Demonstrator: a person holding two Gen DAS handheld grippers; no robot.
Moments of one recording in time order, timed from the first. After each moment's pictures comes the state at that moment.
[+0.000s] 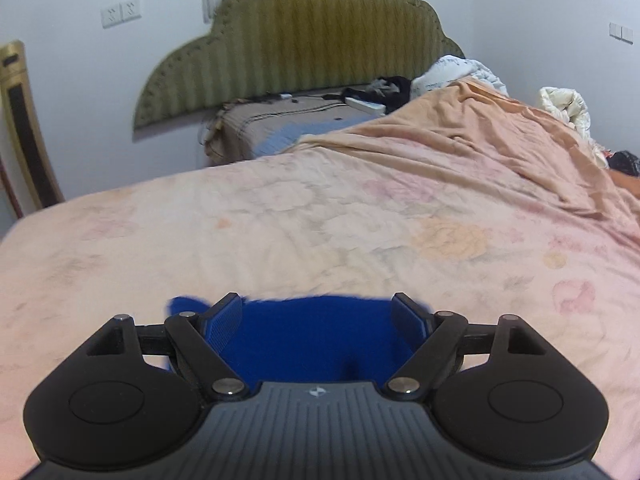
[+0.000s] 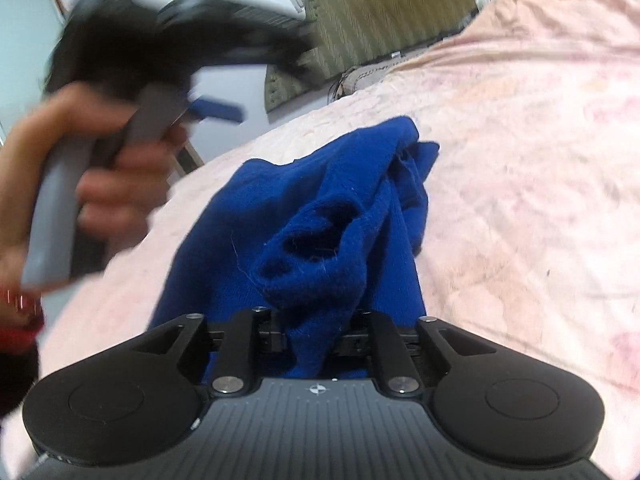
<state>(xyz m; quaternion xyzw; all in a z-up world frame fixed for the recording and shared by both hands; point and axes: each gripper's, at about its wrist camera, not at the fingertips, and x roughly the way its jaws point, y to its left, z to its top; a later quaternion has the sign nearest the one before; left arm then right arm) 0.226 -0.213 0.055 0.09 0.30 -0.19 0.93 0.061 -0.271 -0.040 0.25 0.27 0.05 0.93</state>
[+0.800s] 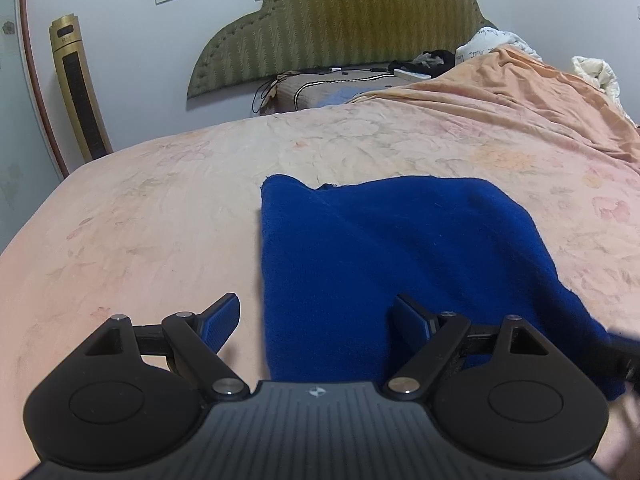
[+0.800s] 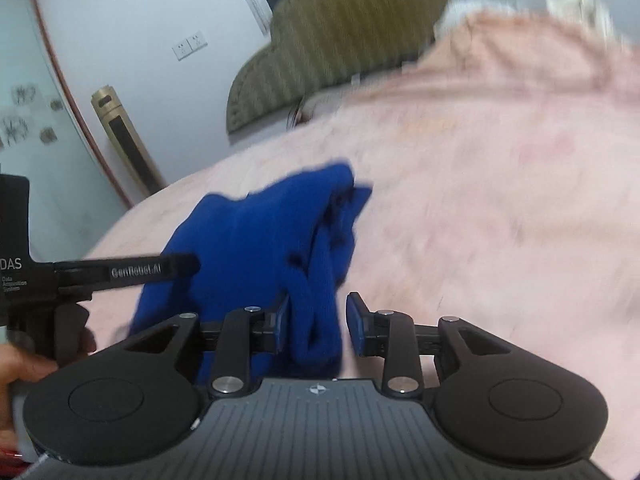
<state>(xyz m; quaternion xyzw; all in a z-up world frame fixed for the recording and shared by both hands) 0.162 -0.143 0.000 0.10 0.32 -0.13 0.93 0.034 -0.290 -0.009 0.19 0.25 -0.04 0.95</state>
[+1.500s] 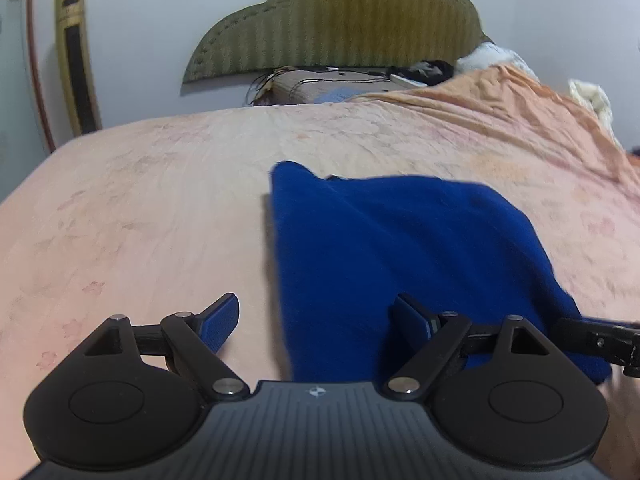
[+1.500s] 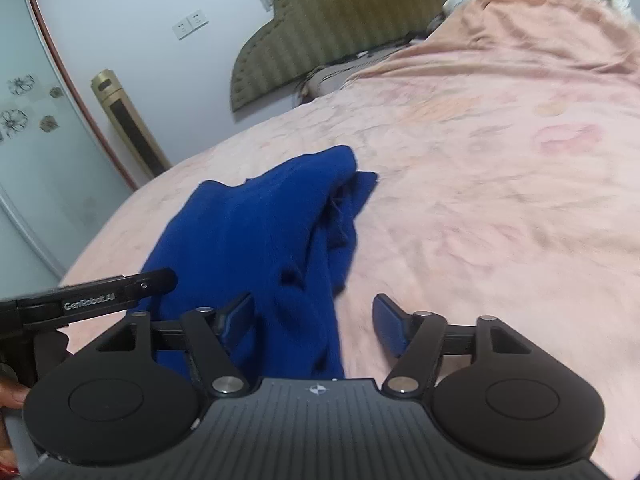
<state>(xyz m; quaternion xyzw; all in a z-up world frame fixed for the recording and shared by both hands) 0.169 -0.104 -0.002 0.04 0.33 -0.15 0.93 0.076 -0.315 -0.023 0.23 0.30 0.00 0.93</state>
